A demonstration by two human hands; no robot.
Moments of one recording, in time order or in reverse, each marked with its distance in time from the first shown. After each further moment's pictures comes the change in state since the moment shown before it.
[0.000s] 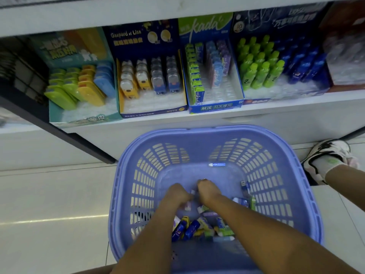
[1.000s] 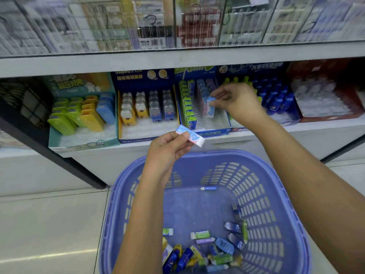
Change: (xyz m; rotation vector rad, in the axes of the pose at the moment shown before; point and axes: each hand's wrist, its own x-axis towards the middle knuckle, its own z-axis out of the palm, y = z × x) left_hand -0.127 0.092 -0.147 -1.320 0.091 0.742; right_hand -0.060 0.004 -0.326 0.498 0.828 -0.366
